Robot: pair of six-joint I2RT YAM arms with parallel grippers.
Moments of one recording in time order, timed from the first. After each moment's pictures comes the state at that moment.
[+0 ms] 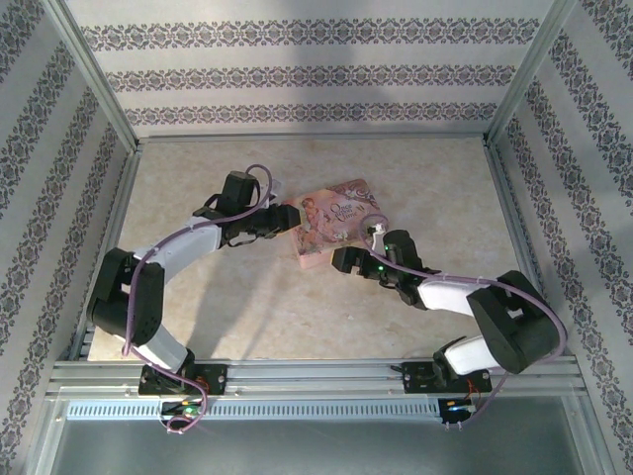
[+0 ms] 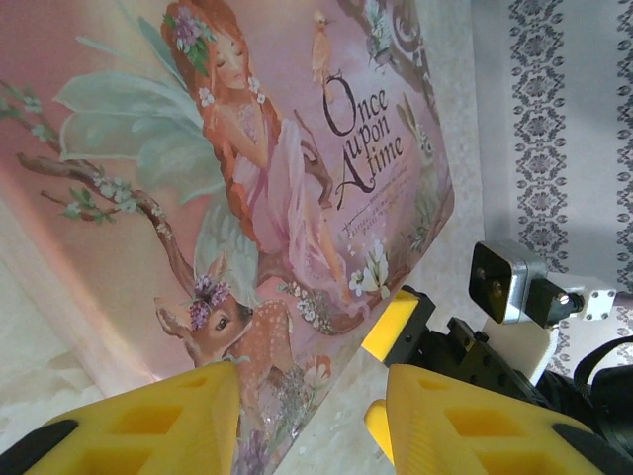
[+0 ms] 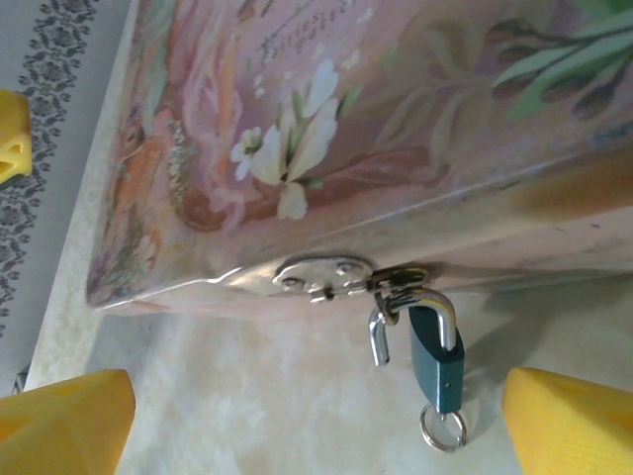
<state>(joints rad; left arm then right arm) -0.35 1.61 1.04 -0.18 0.64 -0.69 0.48 1.44 0.41 0.45 -0.40 0.72</state>
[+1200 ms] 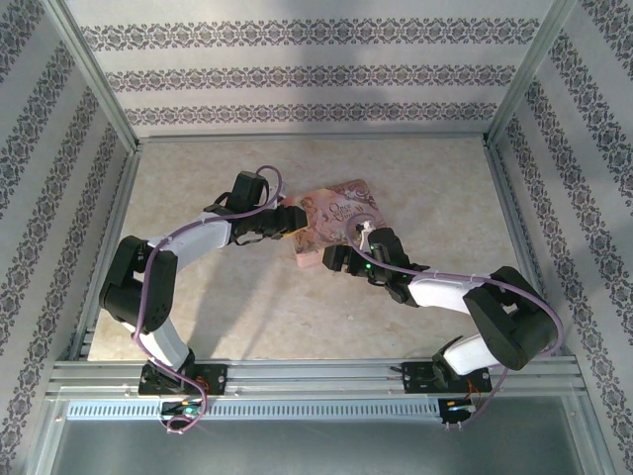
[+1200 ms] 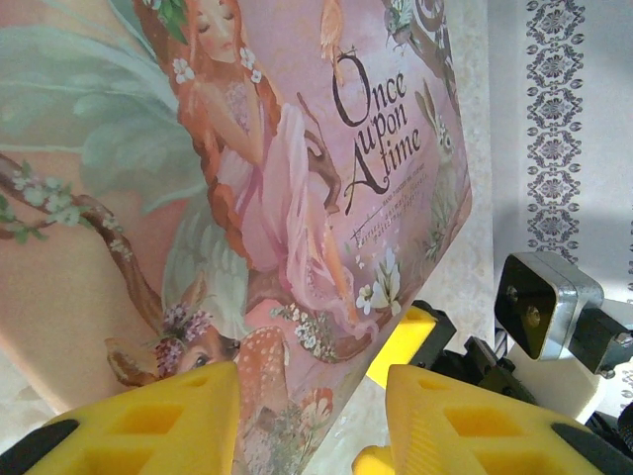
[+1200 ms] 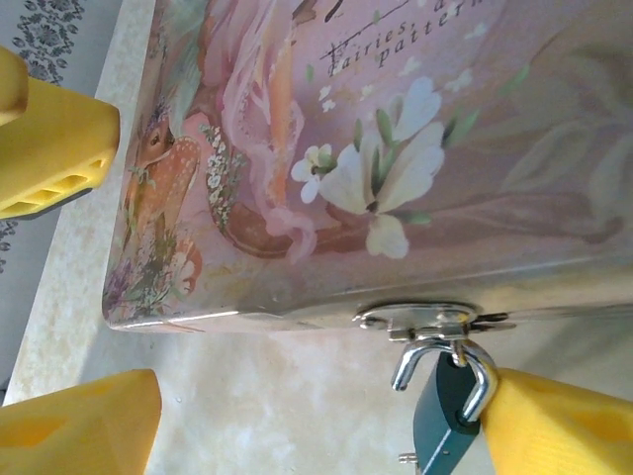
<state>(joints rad) -0.37 1.70 1.08 -0.17 0.66 -0.69 0.58 1.45 0.48 0.40 -0.29 0.75</state>
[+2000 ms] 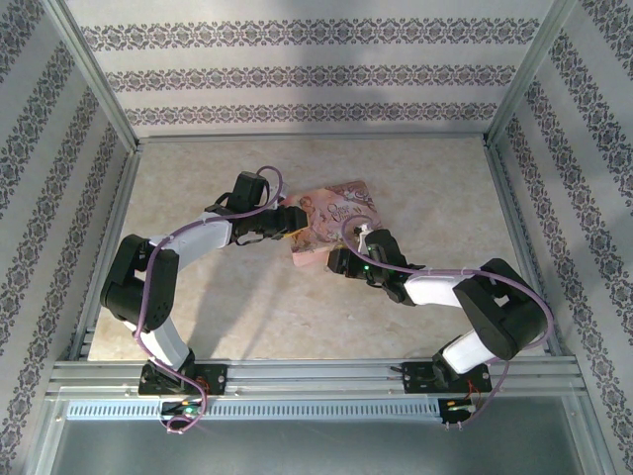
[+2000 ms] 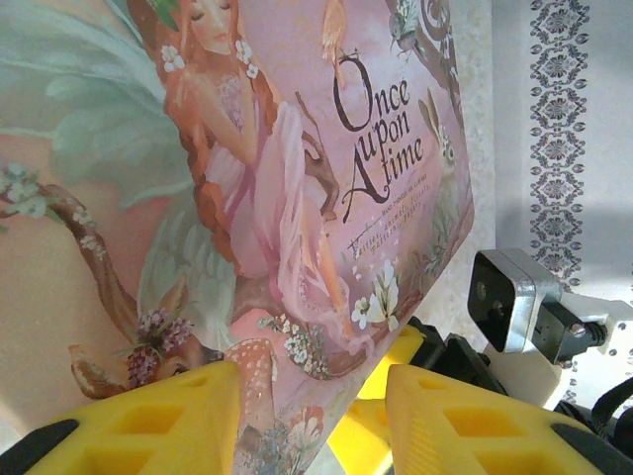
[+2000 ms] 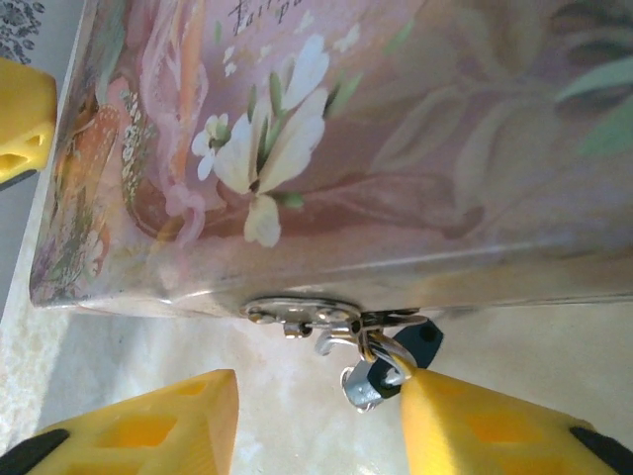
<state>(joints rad) -0.37 1.71 1.08 -0.16 0.66 -0.69 0.58 1.52 0.48 0.43 -0.29 0.75</state>
